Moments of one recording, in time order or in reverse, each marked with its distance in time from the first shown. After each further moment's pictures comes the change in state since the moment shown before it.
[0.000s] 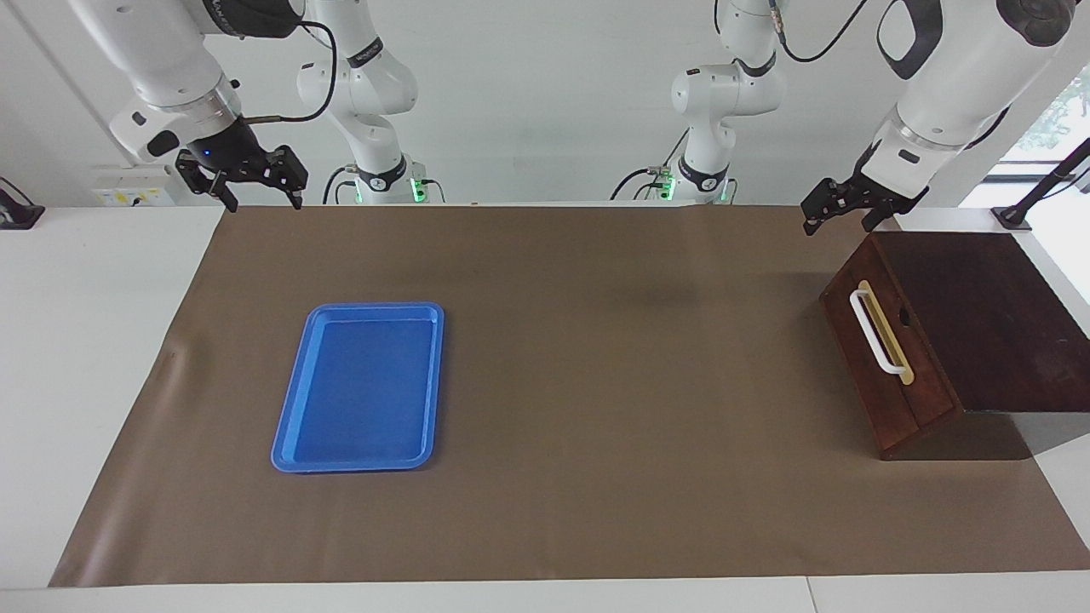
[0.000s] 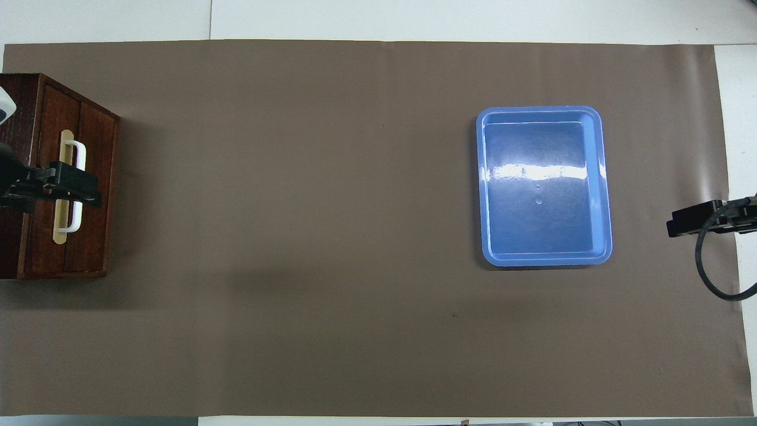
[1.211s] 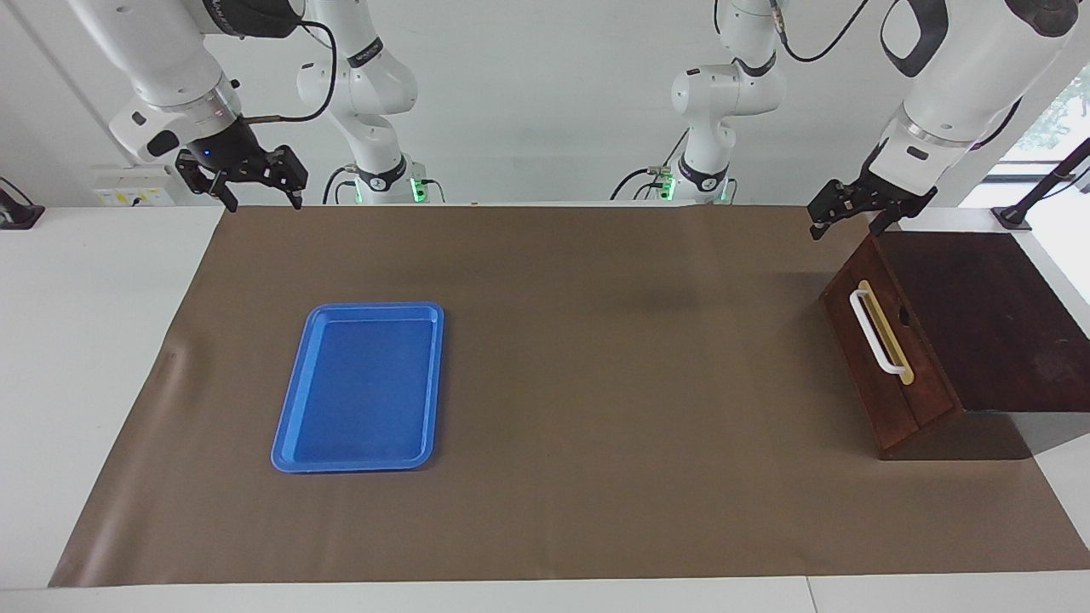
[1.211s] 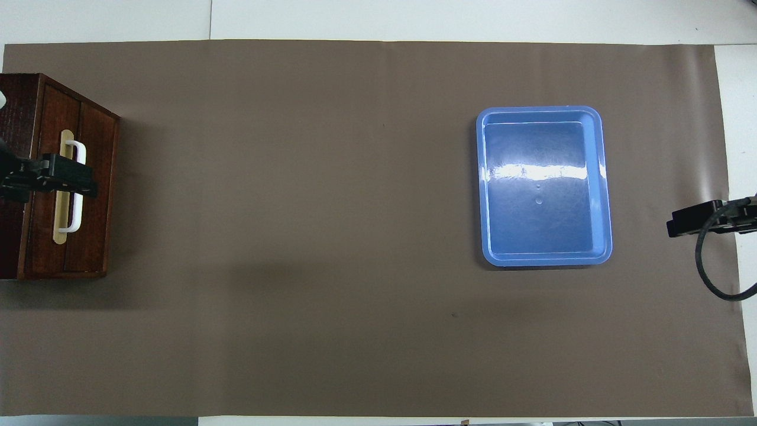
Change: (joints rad) left arm 0.003 0.000 0.000 0.001 0.000 0.044 0.007; right arm 0.000 0.000 0.000 0.000 0.000 0.000 0.000
